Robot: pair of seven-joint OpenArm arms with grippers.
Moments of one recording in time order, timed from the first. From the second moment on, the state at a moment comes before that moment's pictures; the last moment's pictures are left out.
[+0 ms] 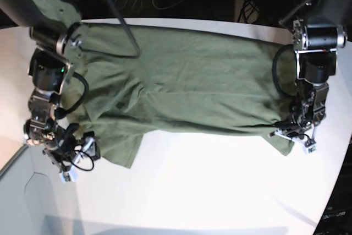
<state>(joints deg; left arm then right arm) -29.4 -16.7 -3.9 27.4 -20.1 1.0 18.6 30.0 6.6 28.6 45.2 -21.1 40.0 -20.3</state>
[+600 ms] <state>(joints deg) -28.8 -16.8 -4.0 27.5 -20.0 0.7 17.5 28.8 12.1 28.5 24.9 -20.9 27.4 -2.0</state>
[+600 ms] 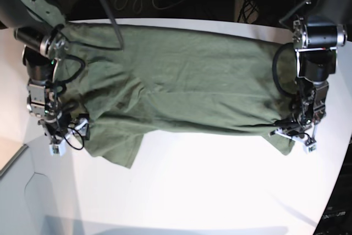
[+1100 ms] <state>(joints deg) -17.9 -16.4 -4.2 45.7 -21.0 1.9 21.4 25.8 10.2 30.1 33.3 -19.4 27.2 -4.5</state>
